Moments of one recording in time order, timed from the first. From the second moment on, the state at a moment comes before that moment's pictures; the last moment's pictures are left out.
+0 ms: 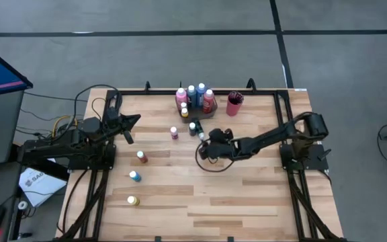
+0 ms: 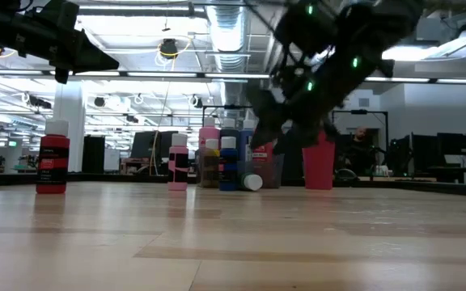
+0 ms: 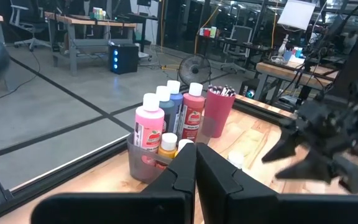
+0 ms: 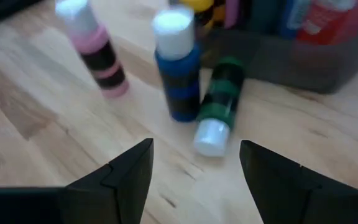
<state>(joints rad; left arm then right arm) 0.17 0.22 0.28 -0.15 -0.45 -0.19 0.12 1.79 0.89 0.07 0.71 0.78</state>
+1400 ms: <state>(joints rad) 0.17 0.23 0.28 -0.15 -0.45 -0.15 0.05 2.08 0.89 0.41 0.79 0.69</state>
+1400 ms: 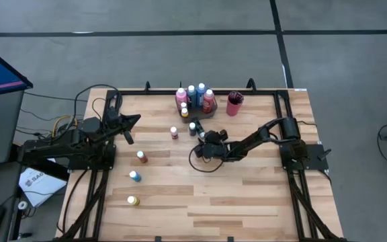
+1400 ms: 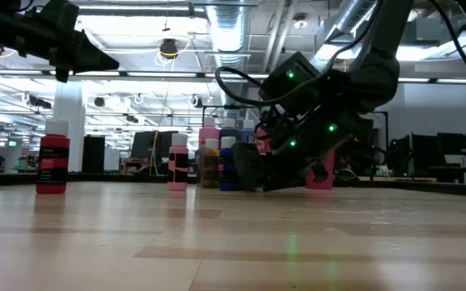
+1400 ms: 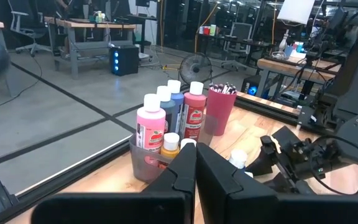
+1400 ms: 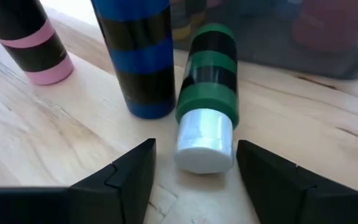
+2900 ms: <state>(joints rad) 0.17 0.33 0.28 -0.09 -0.45 -0.16 -0.01 1.52 0.96 -0.34 0.42 0.91</state>
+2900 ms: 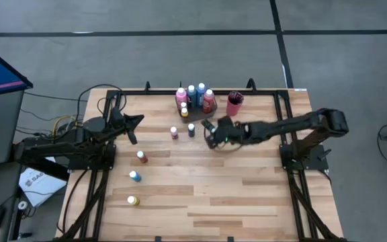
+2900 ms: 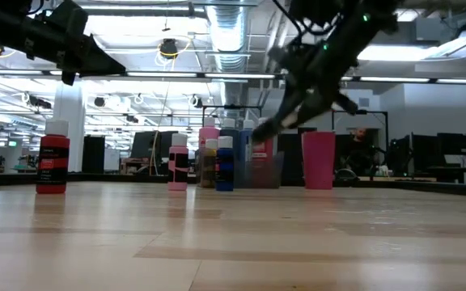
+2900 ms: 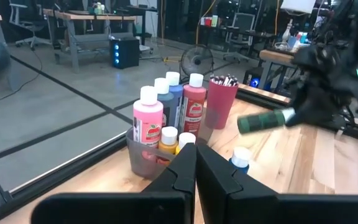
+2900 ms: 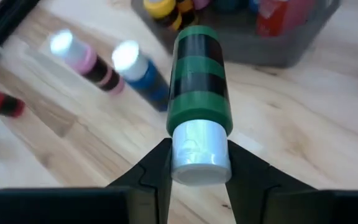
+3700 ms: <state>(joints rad) 0.17 0.33 0.28 -0.05 -0.45 -0.15 -0.29 1.90 1.70 -0.91 0.07 0.77</state>
